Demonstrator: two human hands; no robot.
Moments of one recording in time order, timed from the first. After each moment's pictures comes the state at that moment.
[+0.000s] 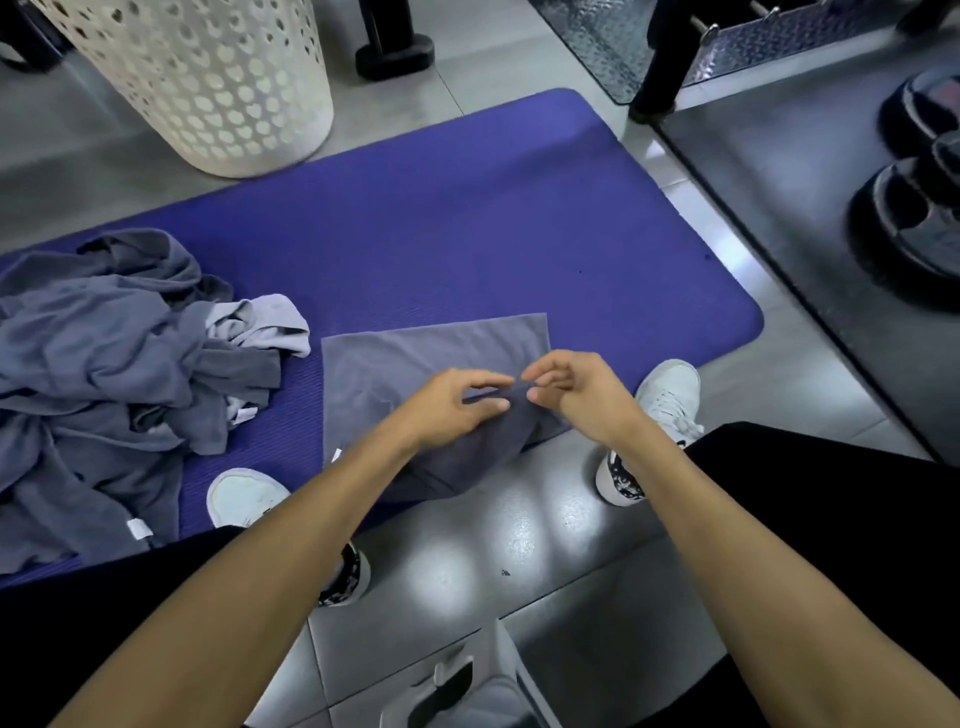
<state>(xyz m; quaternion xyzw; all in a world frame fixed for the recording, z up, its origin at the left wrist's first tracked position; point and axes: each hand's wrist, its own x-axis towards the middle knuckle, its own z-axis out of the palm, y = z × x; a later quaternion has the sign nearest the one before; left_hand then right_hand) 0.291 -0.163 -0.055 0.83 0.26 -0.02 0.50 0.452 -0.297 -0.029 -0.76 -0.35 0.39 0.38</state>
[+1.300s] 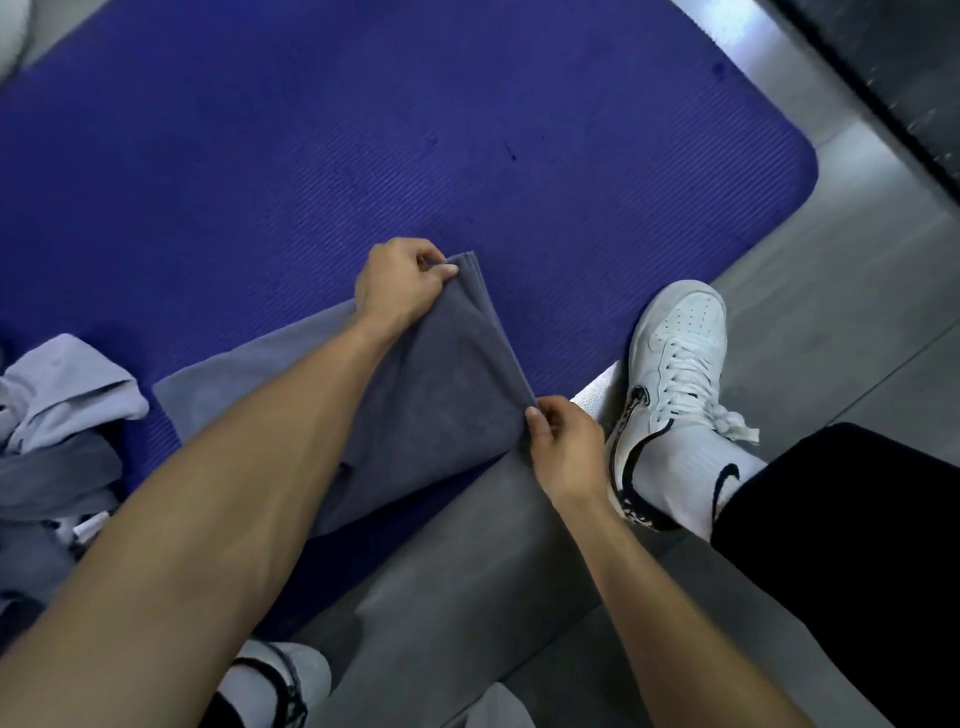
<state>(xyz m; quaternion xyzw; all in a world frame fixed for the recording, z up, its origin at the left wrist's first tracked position) 0.498 -0.056 -0.224 0.86 0.40 -0.05 0.33 0.474 -0.310 -0.224 -0.88 -0.08 0.30 0.35</state>
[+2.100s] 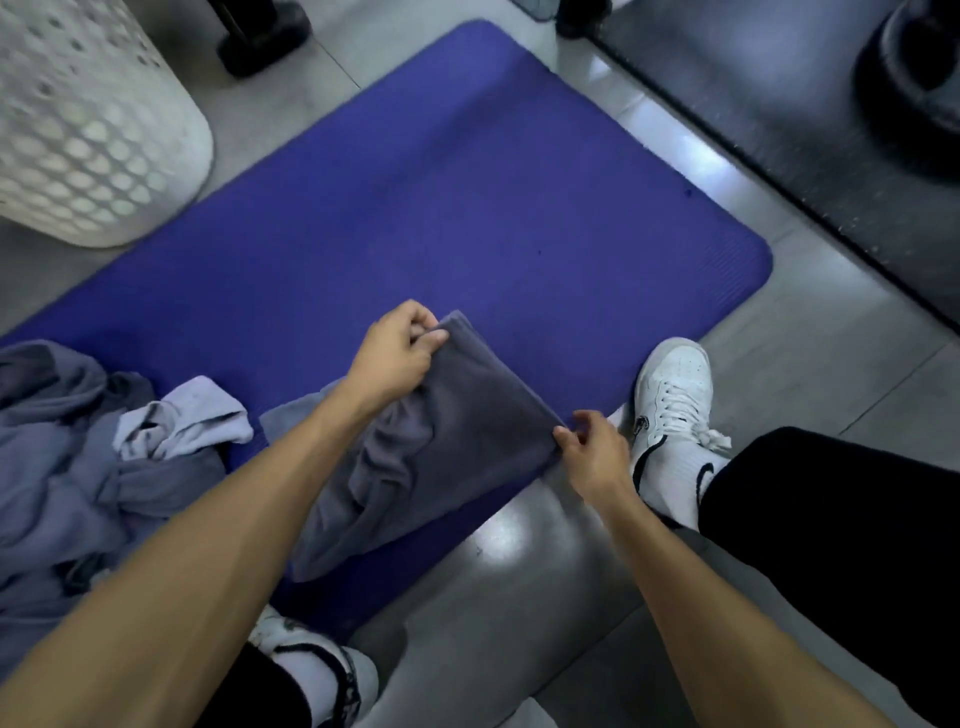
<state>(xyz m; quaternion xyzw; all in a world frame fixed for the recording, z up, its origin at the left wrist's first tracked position) 0.416 -0.067 -0.091 0.85 0.36 0.01 0.38 0.482 -0.307 -0.164 -0.87 -0.04 0.33 0.36</state>
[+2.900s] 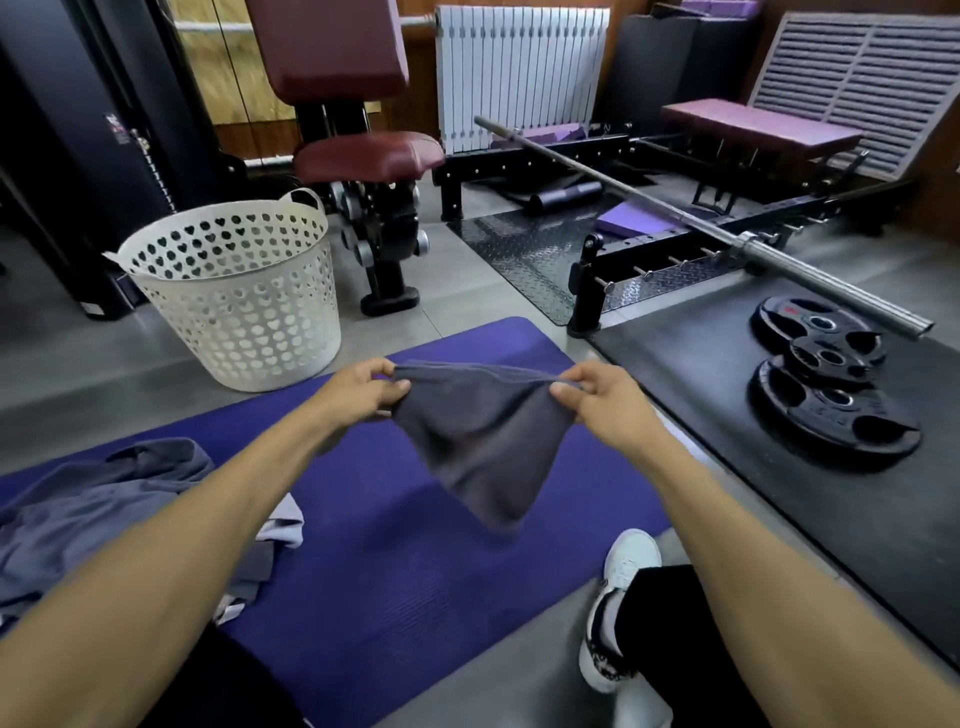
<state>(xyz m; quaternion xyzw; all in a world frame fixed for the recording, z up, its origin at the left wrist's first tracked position) 0.319 -0.052 0.138 0.72 0.36 0.18 0.57 0.527 -0.272 0.147 -0.78 -0.35 0.21 0.47</state>
